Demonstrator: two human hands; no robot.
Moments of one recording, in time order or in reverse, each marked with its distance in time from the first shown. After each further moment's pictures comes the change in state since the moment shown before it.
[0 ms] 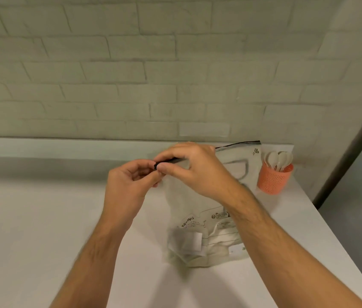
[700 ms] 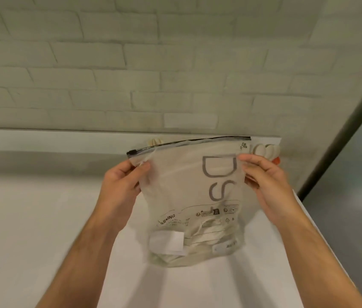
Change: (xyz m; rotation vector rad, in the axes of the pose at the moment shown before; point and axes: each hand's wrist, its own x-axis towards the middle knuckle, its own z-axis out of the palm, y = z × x) left_hand 0.013 -0.033 0.028 -0.272 -0.082 -0.232; right_hand -0.097 0.106 -0.063 0.739 0.474 0.650
